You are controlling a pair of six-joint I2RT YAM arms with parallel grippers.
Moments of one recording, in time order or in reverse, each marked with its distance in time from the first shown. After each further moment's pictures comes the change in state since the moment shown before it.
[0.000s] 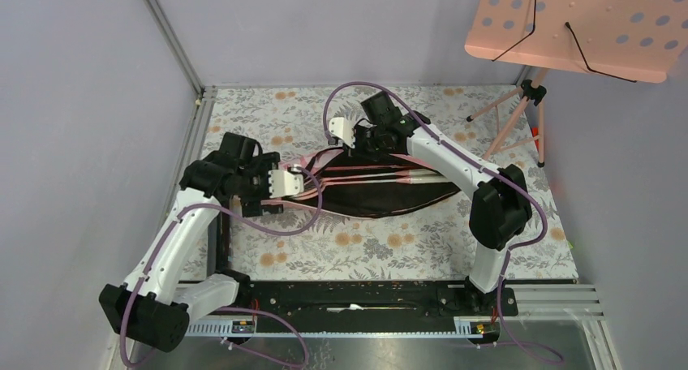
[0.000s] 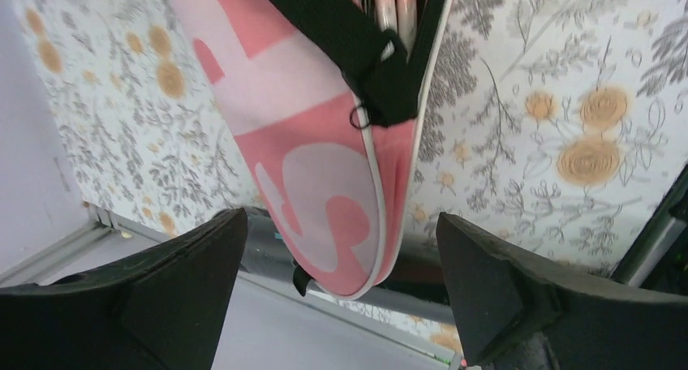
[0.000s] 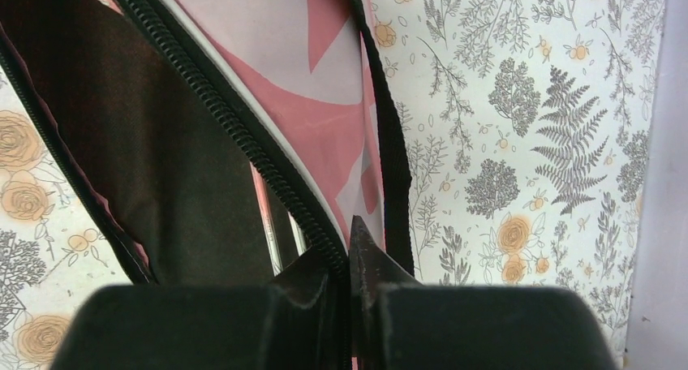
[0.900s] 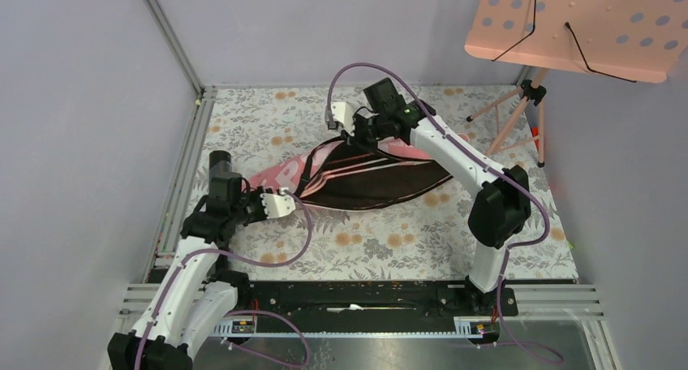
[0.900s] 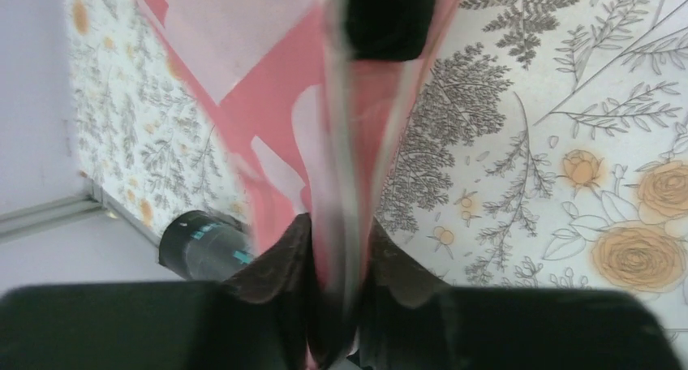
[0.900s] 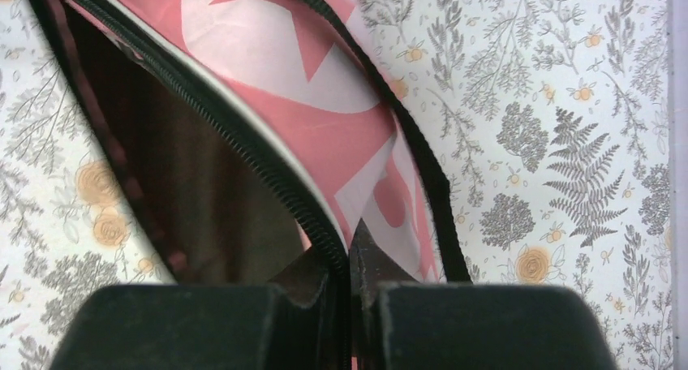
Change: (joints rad) left arm 0.133 -0.304 -0.505 0.404 0.059 -0.040; right arm -0.015 0.003 0.121 -0.089 -0.156 0.089
